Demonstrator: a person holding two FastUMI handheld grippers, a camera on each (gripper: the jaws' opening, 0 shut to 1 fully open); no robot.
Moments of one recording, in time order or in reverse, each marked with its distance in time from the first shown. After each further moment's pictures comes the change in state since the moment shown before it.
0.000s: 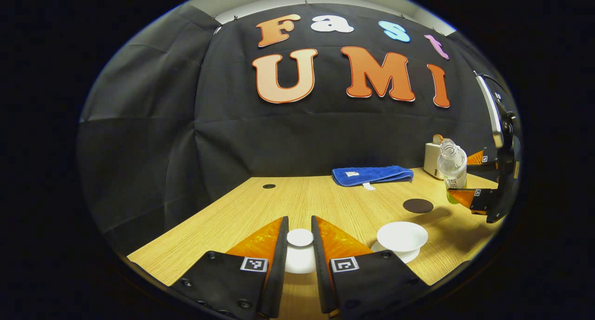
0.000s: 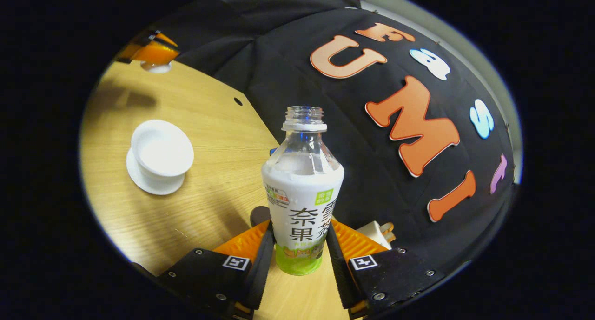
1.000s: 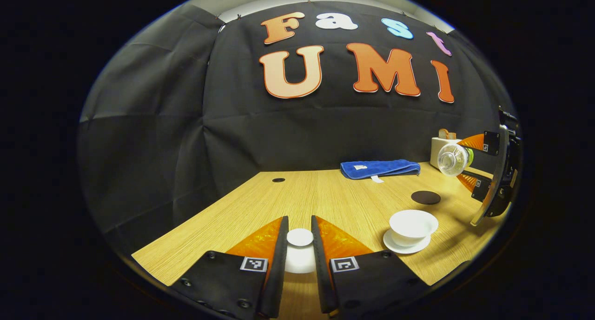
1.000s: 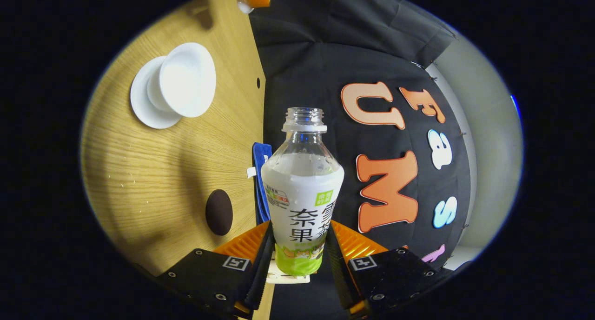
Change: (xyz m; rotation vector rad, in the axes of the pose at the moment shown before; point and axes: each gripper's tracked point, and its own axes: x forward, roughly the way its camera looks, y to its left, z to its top) left arm -0.012 0.022 -0.019 0.011 0.023 0.036; right arm 0.010 -0.011 0.024 -0.548 -0.127 -0.215
